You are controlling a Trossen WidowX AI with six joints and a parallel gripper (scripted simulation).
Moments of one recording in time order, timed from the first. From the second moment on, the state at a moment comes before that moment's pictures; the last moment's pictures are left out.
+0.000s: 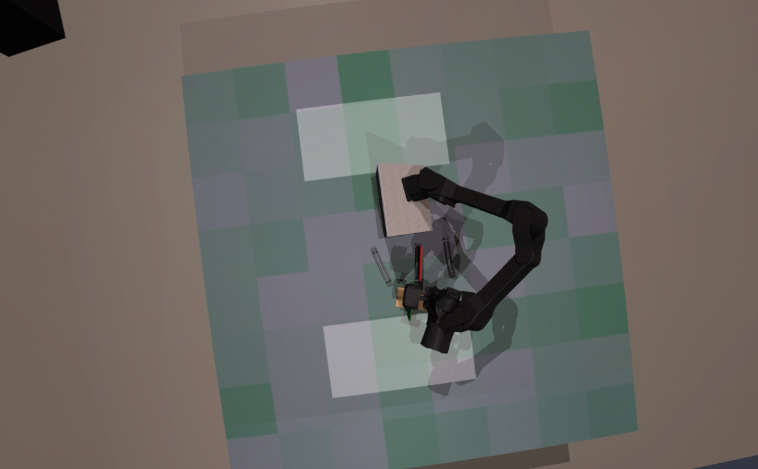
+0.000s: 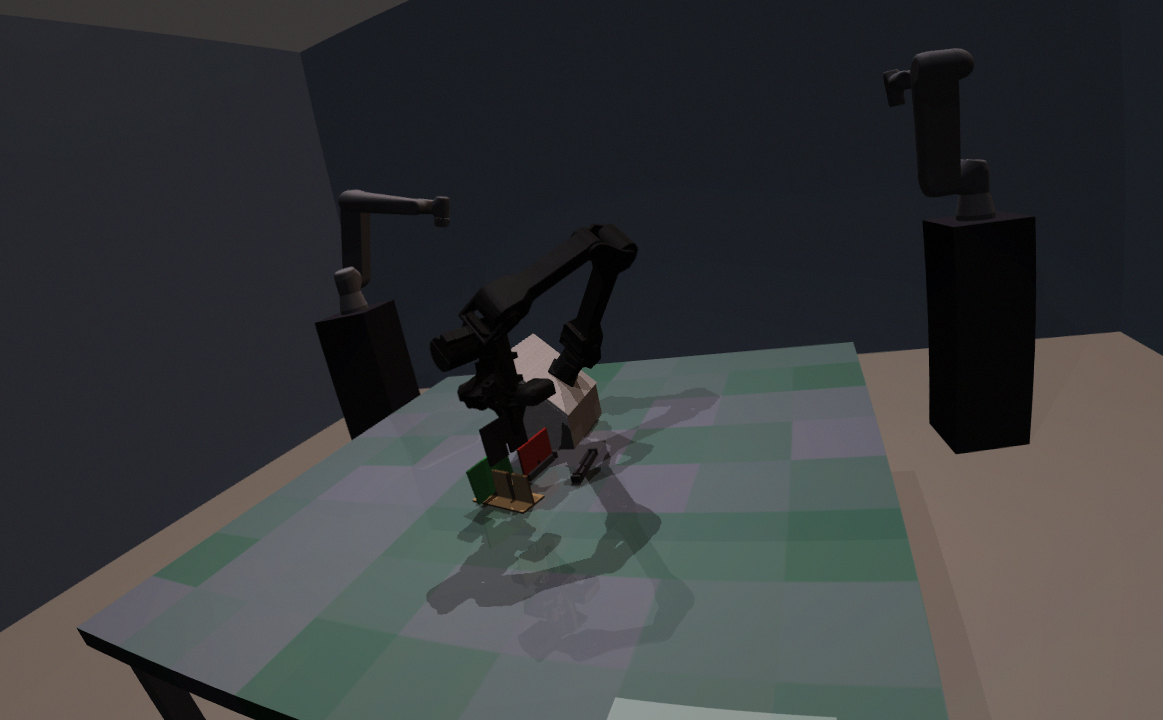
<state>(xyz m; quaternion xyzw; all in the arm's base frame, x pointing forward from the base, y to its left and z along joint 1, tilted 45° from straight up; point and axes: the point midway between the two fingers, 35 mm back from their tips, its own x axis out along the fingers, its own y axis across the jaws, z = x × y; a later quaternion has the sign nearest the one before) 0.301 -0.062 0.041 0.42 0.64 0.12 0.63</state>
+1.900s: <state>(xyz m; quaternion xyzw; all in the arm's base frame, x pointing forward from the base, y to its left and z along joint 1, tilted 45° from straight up) 0.313 -0.035 0.005 0.42 0.64 0.12 0.63</state>
